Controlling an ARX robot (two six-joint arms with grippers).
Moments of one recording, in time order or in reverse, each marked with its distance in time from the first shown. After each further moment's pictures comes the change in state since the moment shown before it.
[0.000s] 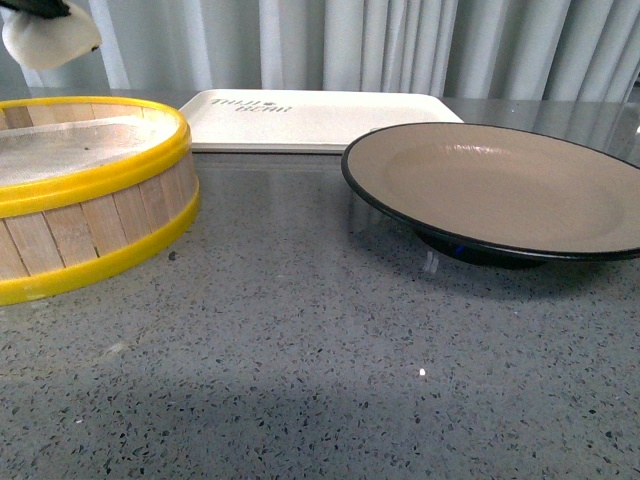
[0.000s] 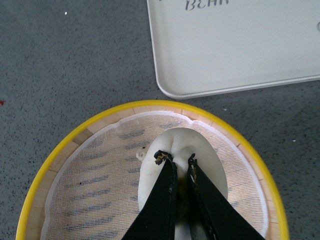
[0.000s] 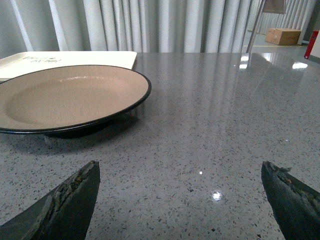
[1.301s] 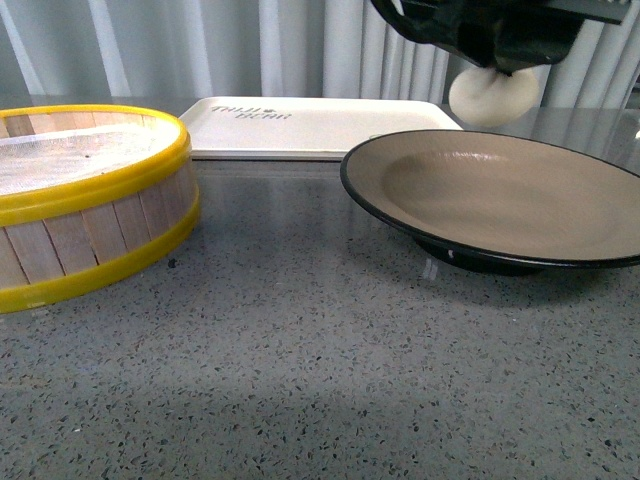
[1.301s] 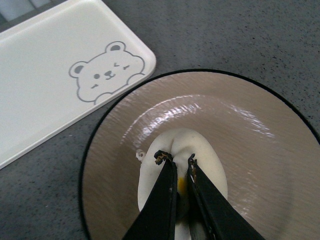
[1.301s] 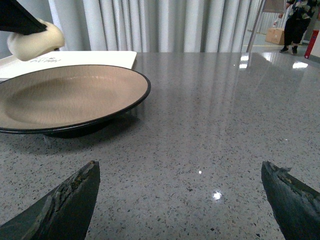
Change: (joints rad) left arm -0.547 0.332 0.277 0.078 -0.064 -0.003; right arm 0.000 0.000 0.000 0.000 0.000 0.000
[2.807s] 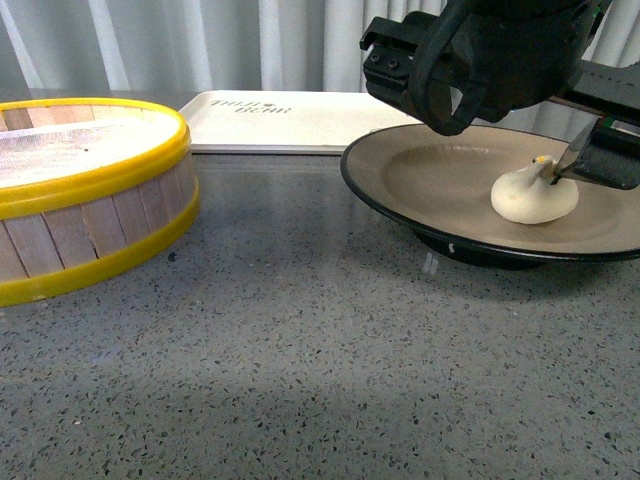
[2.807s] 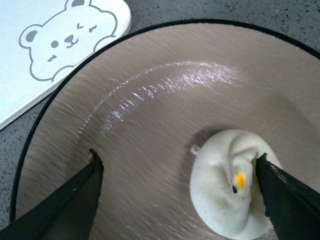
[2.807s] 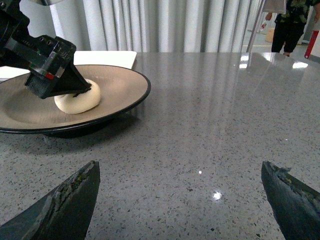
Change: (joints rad) left arm 0.000 0.171 0.135 -0.106 -0.010 0.013; right arm 0.000 0.000 0.000 0.000 0.000 0.000
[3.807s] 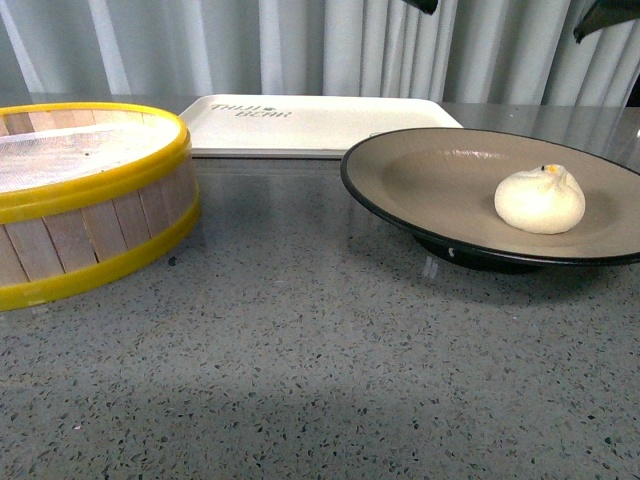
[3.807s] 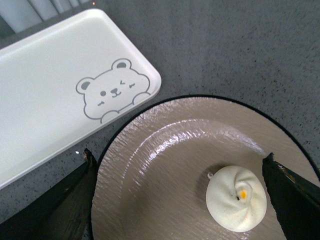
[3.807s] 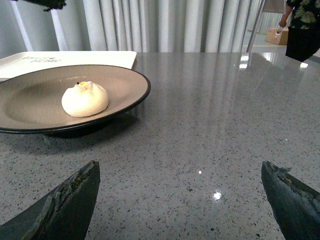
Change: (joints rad) left arm 0.042 -0.163 -0.028 0.051 0.024 -0.032; right arm 0.000 0.000 0.000 0.000 0.000 0.000
